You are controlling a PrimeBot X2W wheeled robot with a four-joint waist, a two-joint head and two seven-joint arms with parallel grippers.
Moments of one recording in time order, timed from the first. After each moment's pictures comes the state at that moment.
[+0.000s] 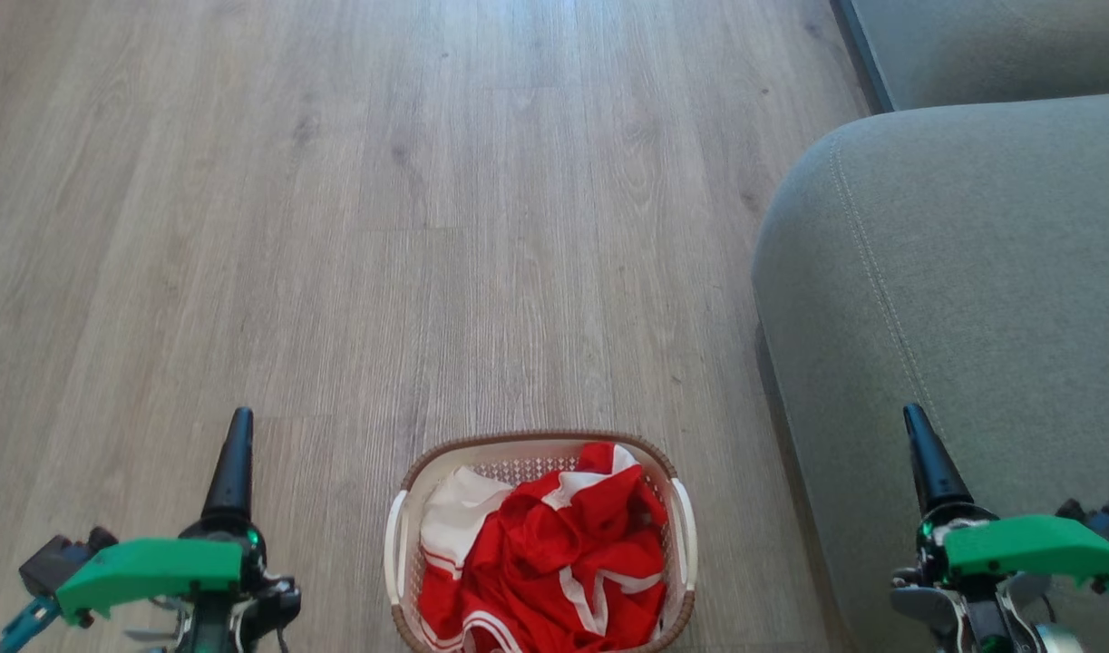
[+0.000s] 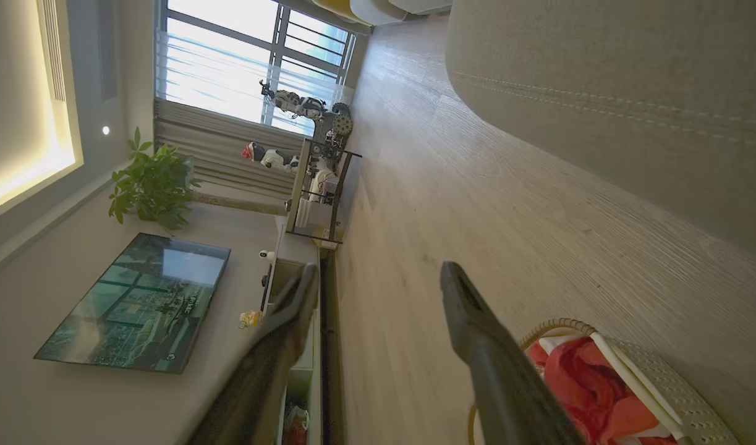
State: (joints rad) left arm 0.01 0.03 0.01 0.19 -1.36 -0.06 0.01; right arm 0.00 -0.04 -0.07 0.26 1.32 0.13 0.01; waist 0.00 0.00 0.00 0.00
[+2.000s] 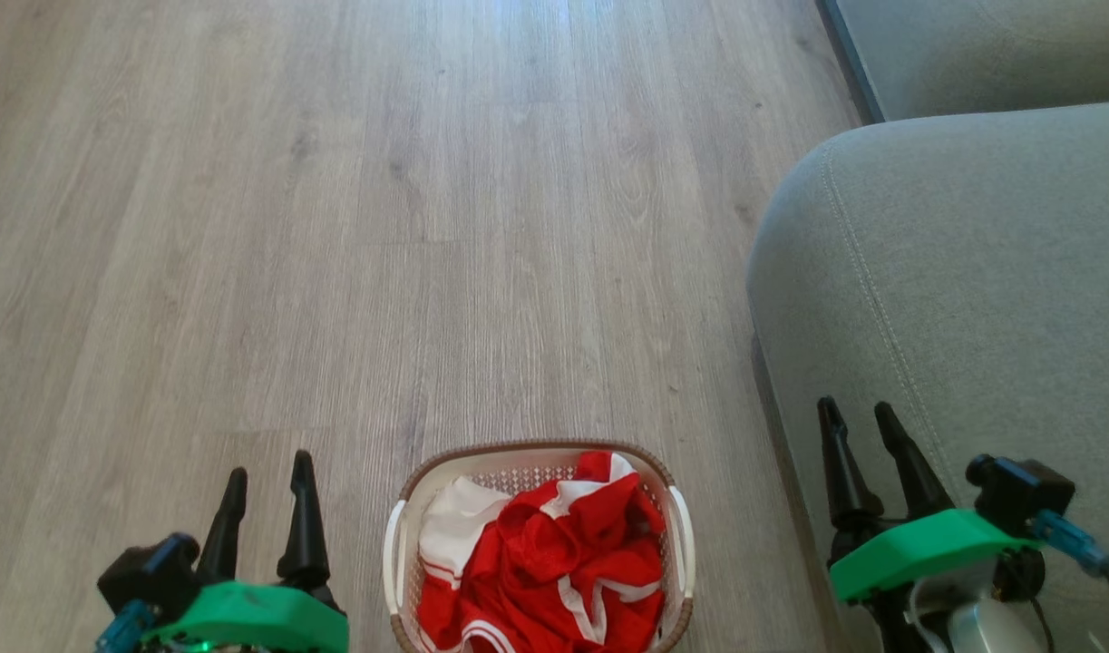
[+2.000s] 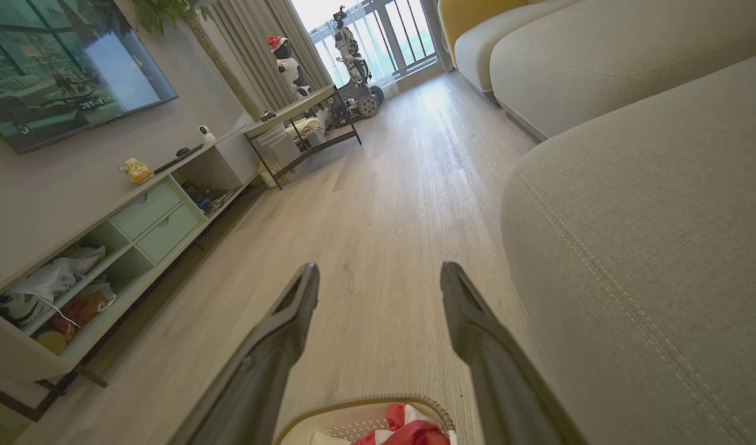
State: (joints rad) left arm 0.13 0.04 -0.10 0.08 -0.43 0.06 -0.16; right arm 0.01 -0.04 0.05 0.20 0.49 0.13 -0.16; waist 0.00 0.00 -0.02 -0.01
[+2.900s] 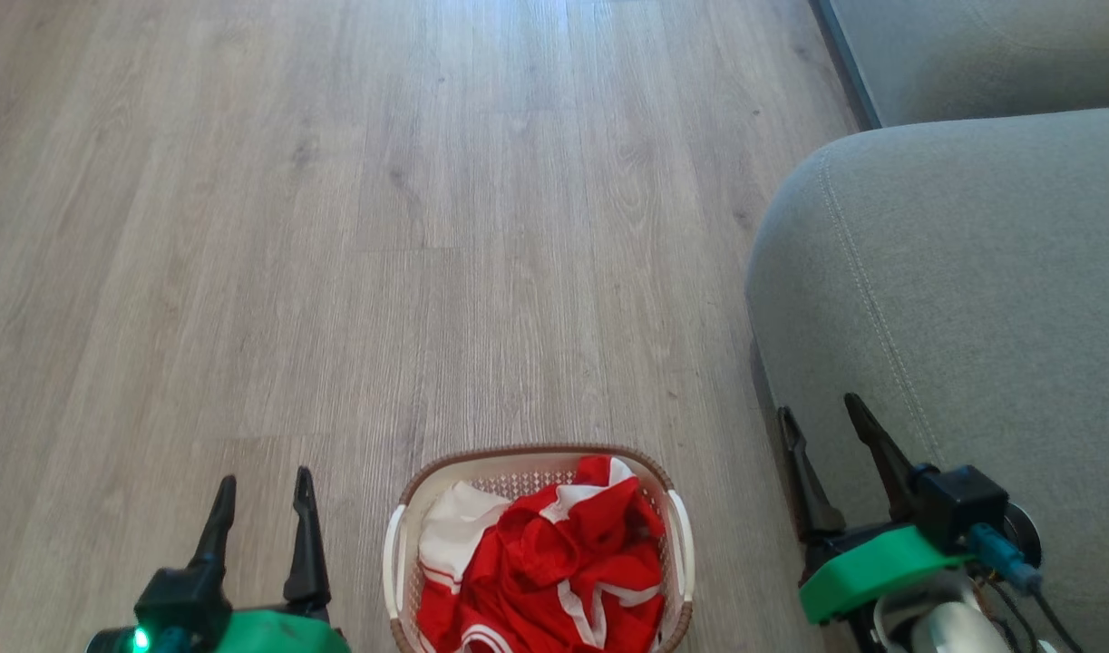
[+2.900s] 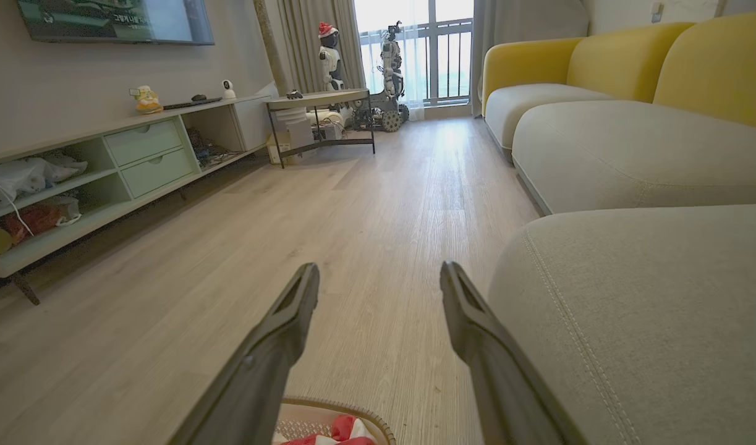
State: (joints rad) left arm 0.17 0.04 -0.10 0.07 -0.17 0.09 -0.24; right arm 0.01 -0.04 0.10 0.19 0.17 0.13 -0.24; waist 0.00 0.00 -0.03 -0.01
